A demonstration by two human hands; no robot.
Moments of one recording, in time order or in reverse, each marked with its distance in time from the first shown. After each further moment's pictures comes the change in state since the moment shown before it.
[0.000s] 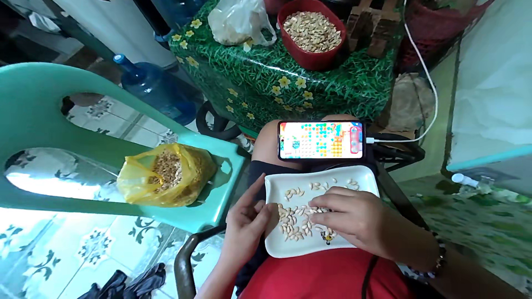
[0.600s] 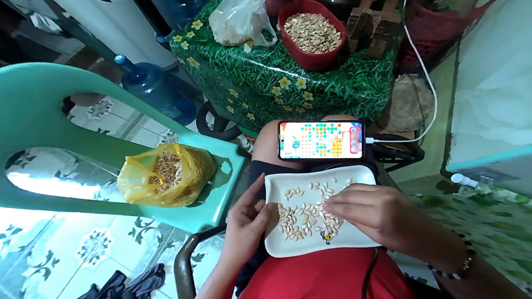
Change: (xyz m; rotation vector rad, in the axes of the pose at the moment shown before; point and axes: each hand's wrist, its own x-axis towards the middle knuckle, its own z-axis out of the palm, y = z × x) left_hand 0.001 0.000 0.001 0.005 0.002 -0.004; right_hand -0.014 0.005 -0.021 -0.058 0.019 0.080
